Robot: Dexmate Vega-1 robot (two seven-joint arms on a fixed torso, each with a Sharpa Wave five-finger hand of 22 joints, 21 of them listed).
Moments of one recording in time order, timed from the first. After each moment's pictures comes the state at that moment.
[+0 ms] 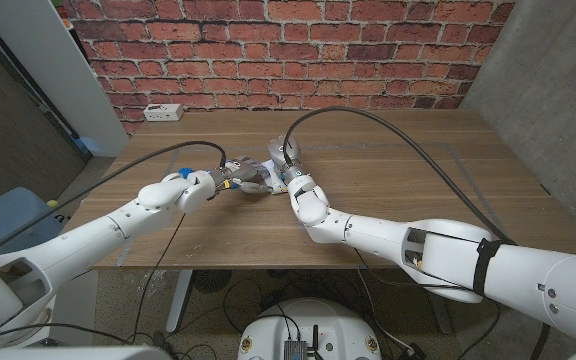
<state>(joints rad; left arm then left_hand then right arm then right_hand) 0.65 0.88 0.78 -1.59 0.84 0.00 -0.09 0.12 0.06 0.36 0.00 0.22 0.19 -0.14 0.22 0.17 0.12 -0.11 0.22 0.18 0.02 -0.03 0.20 0.17 -0.05 0.16 0.27 0.19 -0.32 -0.07 -1.35 -0.97 -0.89 -0.66 -0.35 1.11 0.15 0.17 -0.07 0.30 1.00 -0.07 0.50 0.19 0.58 -0.20 0.29 0.29 0.50 -0.05 0.27 0.51 0.45 -0.03 0.42 0.19</state>
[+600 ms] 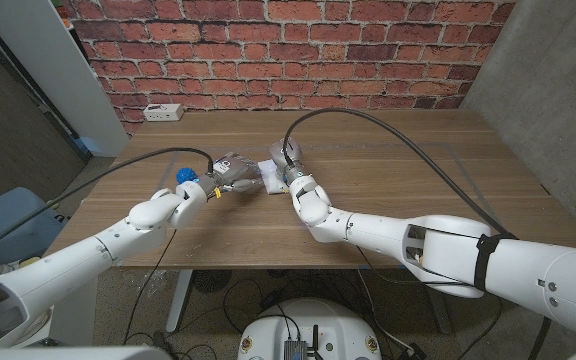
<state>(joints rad) 0.80 0.93 0.69 -1.68 0.86 0.11 0.10 0.22 0.13 0.46 -0.08 0.19 0.46 -0.09 0.22 0.17 0.37 -0.10 0.25 0.18 0.30 -0.04 0.22 0.17 0.15 0.17 0.31 0.19 -0.30 -0.08 -1.40 -0.95 -0.87 -0.66 -0.33 1.11 0.15 0.17 -0.07 0.30 1.02 -0.08 0.49 0.19 0.58 -0.20 0.28 0.30 0.50 -0.05 0.27 0.51 0.45 -0.03 0.42 0.19</state>
